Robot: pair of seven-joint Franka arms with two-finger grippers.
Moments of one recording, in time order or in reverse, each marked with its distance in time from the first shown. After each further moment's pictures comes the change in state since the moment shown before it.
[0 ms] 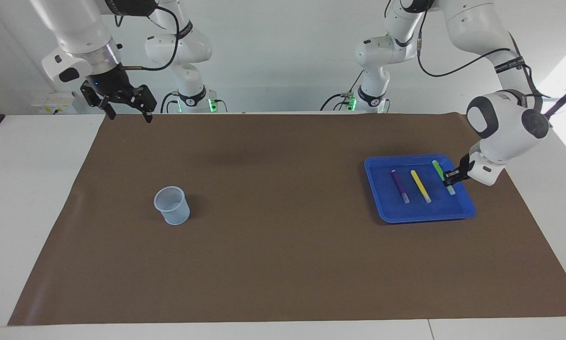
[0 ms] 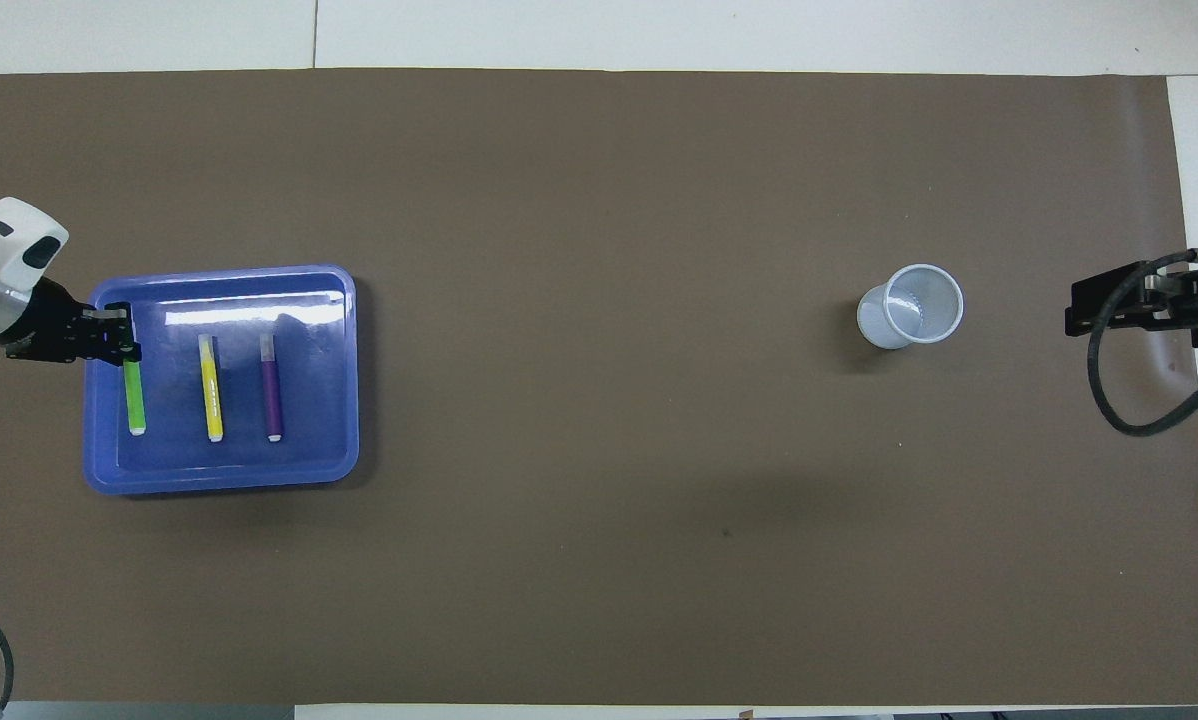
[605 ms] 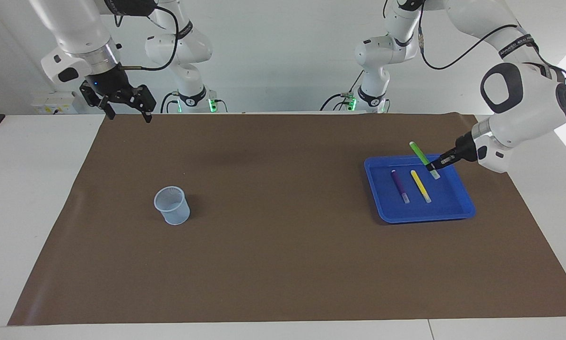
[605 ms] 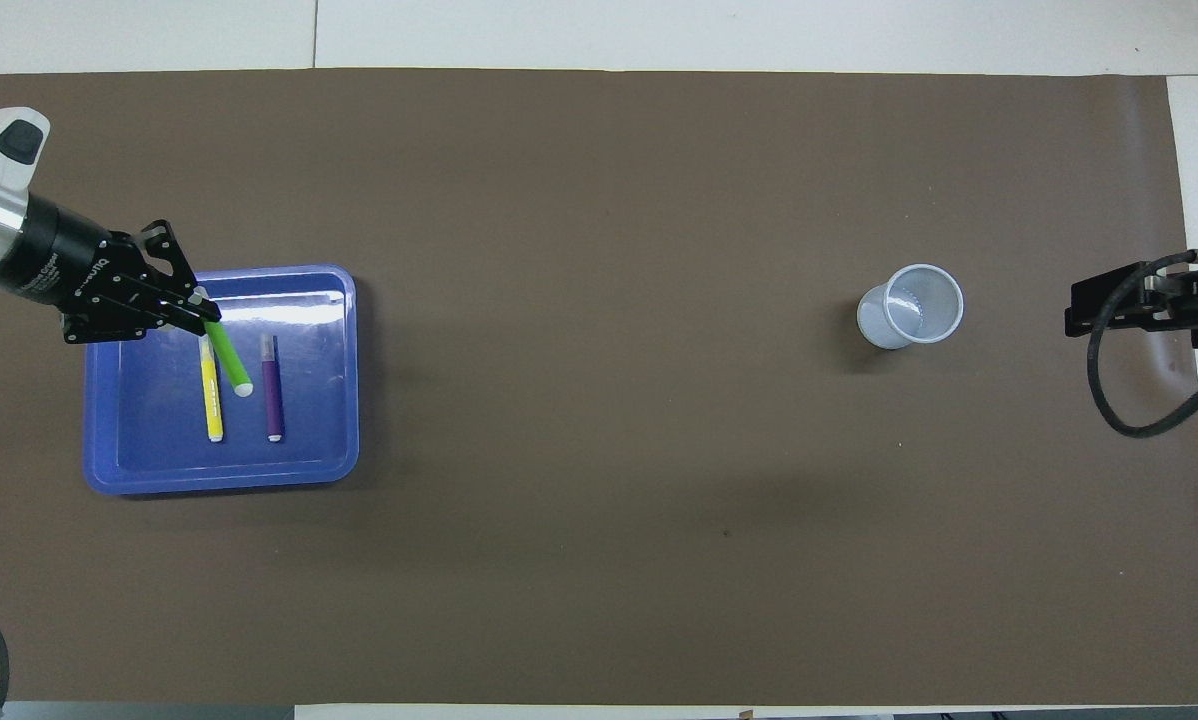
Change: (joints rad) left arm -0.011 -0.047 -0.144 0.252 -0.347 -0.348 -0.568; right arm 0.001 -0.001 0.001 -0.001 0.000 0.000 0.000
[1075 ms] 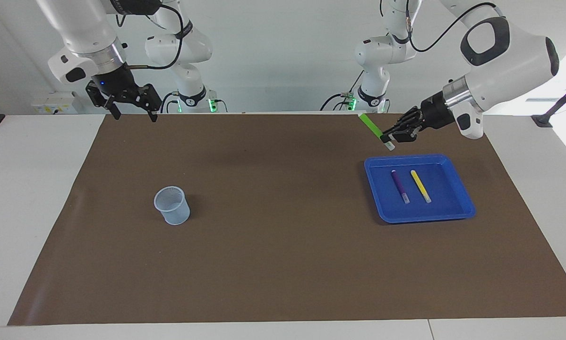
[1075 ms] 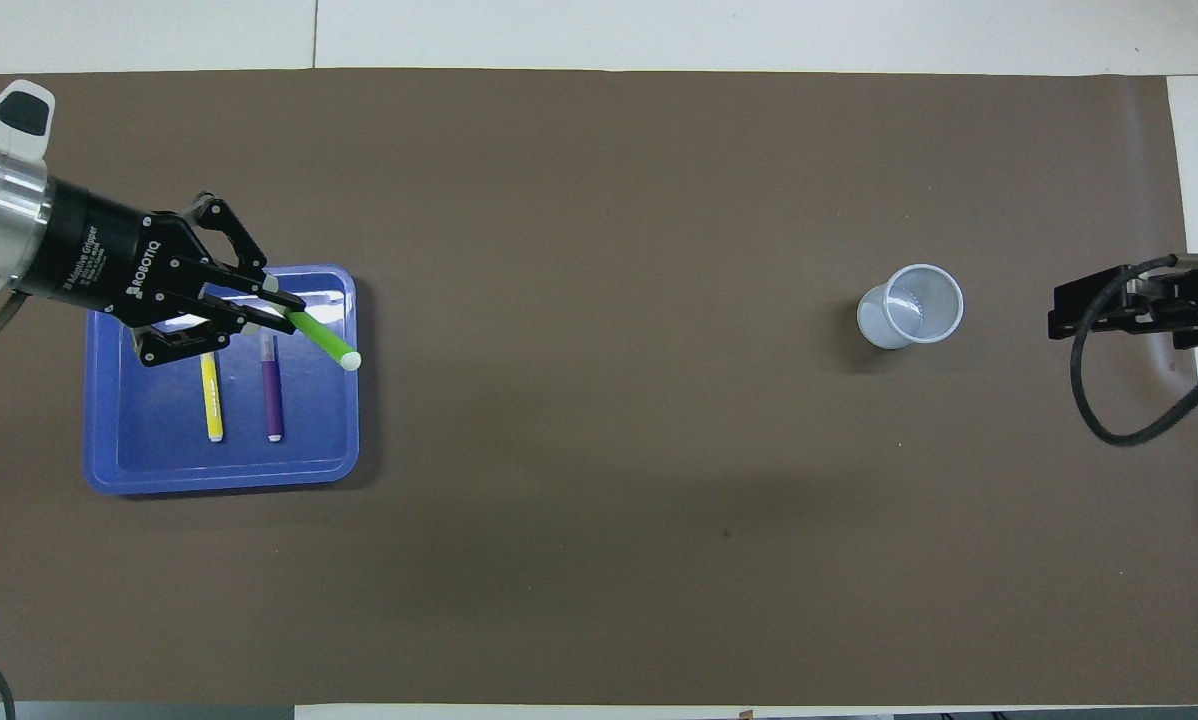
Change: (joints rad) left arm -0.004 -0.086 -0.112 0.000 -0.260 -0.017 -0.526; right arm 0.027 -0.002 0.005 -0.002 0.060 0.005 0.000
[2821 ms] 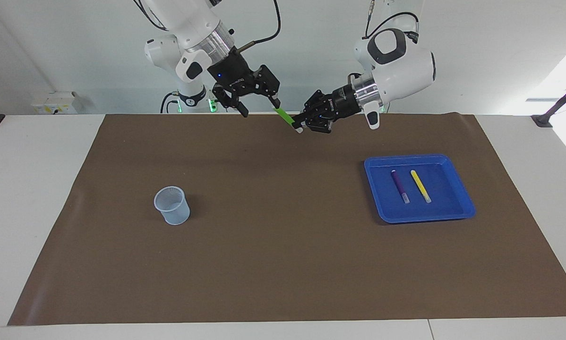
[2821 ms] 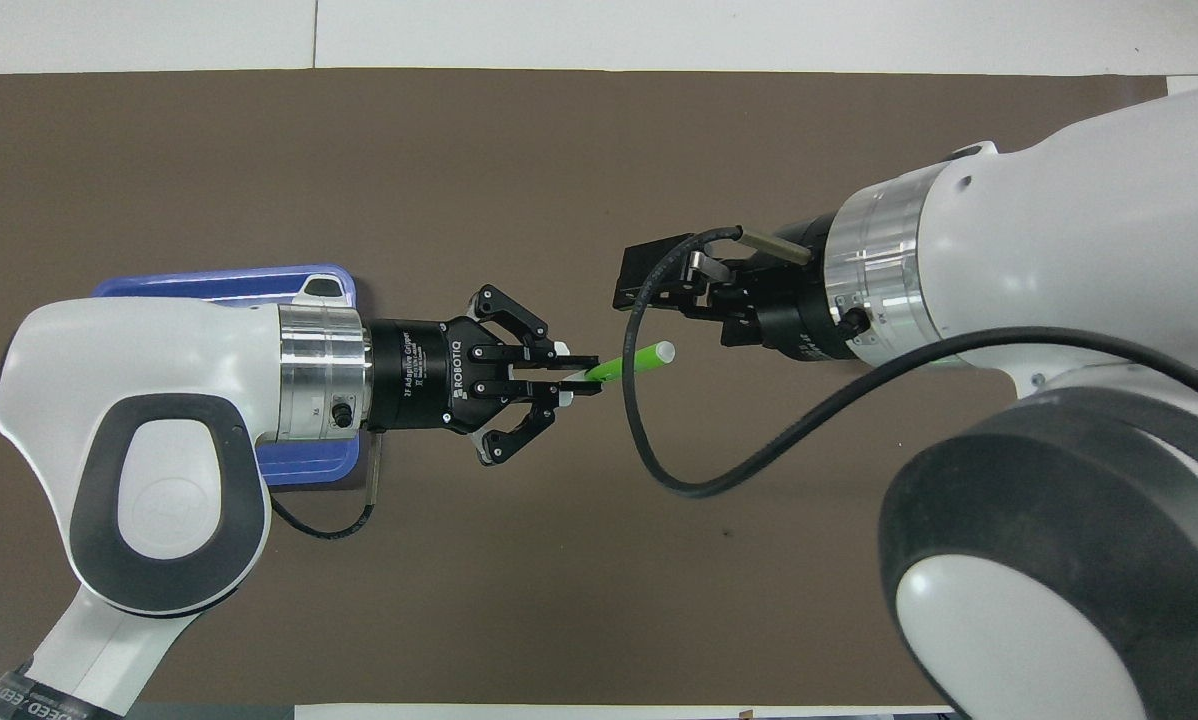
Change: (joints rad) left arm -0.303 -0.198 -0.052 -0.445 -0.587 0.583 -0.373; right arm 0.250 0.066 0.107 0.001 0.425 0.374 0.408
